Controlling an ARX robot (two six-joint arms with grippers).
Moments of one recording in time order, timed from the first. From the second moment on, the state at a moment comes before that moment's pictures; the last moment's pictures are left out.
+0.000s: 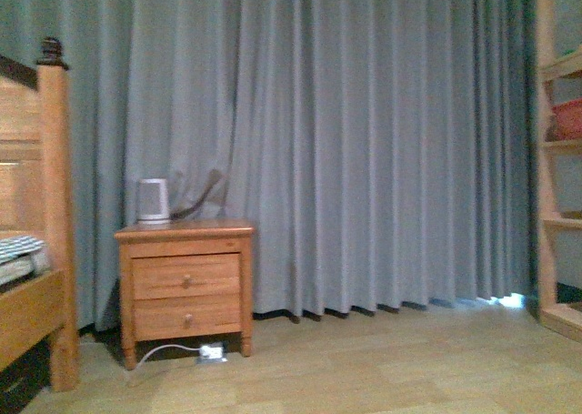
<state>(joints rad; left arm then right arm) 0.00 0.00 0.01 0.00 0.00 0.00 0.00 0.01 0.01 -0.01 0.00 0.01</state>
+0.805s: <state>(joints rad) 0.00 0.00 0.01 0.00 0.00 0.00 0.00 0.01 0.01 -0.01 -0.01 0.01</state>
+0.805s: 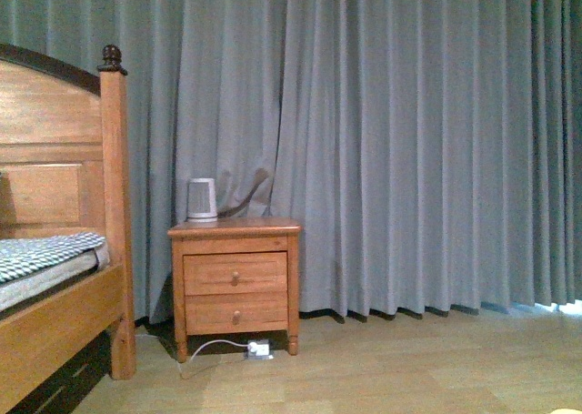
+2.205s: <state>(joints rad) 0.00 0.00 0.01 0.00 0.00 0.00 0.00 0.01 0.01 -0.01 0.00 0.01</state>
